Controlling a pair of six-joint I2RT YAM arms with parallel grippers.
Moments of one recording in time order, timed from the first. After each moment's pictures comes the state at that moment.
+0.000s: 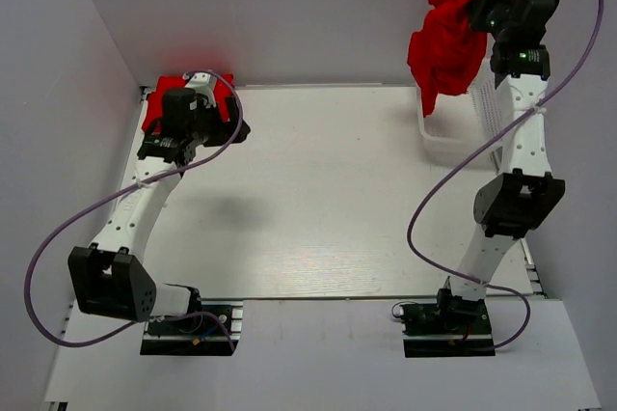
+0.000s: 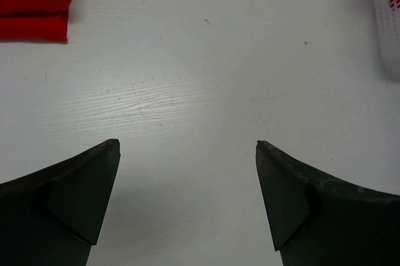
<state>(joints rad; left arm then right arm) -0.16 1.36 1.23 -0.38 0.19 -0.24 -0.11 1.95 2.16 -0.23 -0.19 0.13</state>
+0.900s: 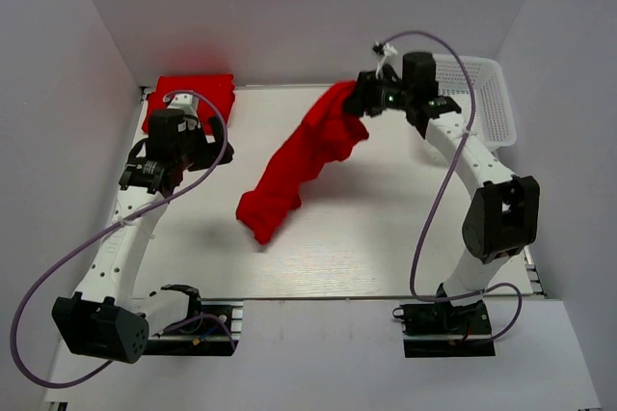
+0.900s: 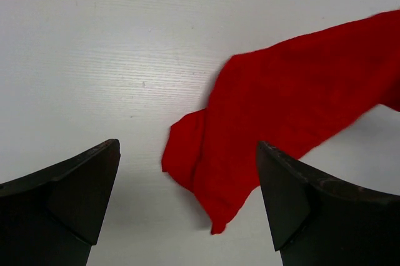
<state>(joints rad) -0.16 1.13 1.16 -0.62 0.04 -0.30 0.30 1.73 1.60 -0.21 -0.76 0.25</state>
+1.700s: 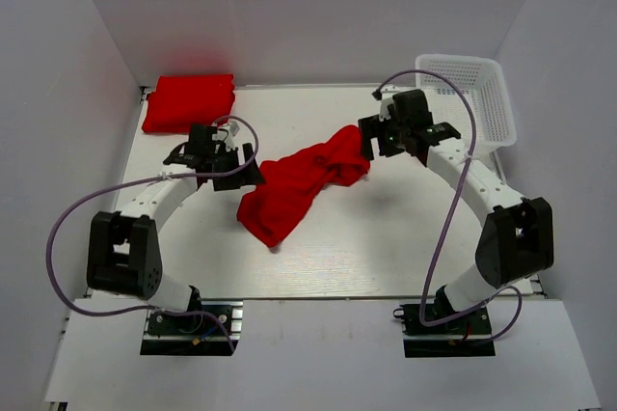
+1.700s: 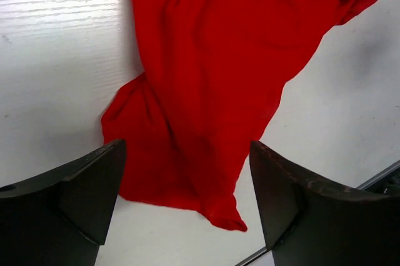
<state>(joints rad) -0.17 1.46 0.97 -0.42 0.38 -0.30 0.36 1.55 1.28 -0.48 -0.11 0.01</state>
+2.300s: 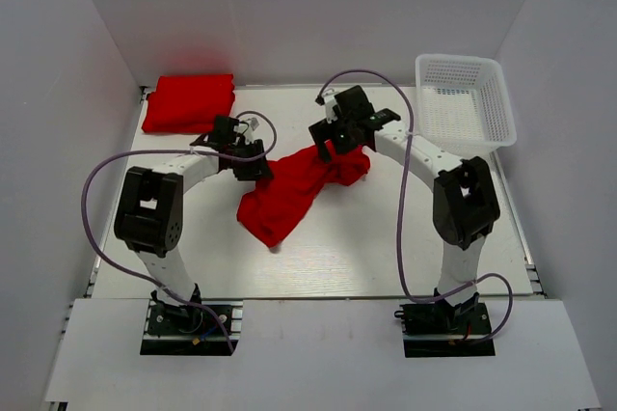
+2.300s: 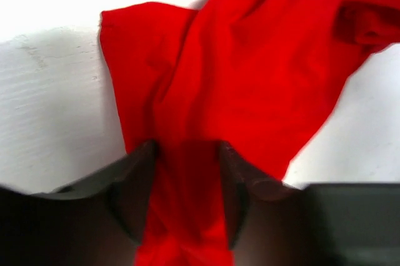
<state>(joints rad) -0.22 1.77 1.12 -0.29 0.40 -0.30 0.56 1.89 1.57 -0.53 -0.11 -0.06</state>
